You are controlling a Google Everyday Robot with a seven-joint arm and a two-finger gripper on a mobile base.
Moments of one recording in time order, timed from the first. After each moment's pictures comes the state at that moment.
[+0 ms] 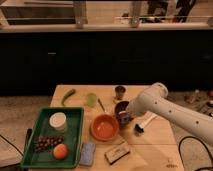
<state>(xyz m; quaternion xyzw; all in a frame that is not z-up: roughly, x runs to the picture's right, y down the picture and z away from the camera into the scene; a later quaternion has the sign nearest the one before) 0.148 0.118 0.800 -0.16 -0.15 -0.31 0.93</state>
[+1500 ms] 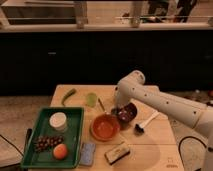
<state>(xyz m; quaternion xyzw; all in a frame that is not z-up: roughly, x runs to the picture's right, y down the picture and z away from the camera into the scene) 0.077 0.091 0.834 -0.17 -0.17 -0.38 0.89</state>
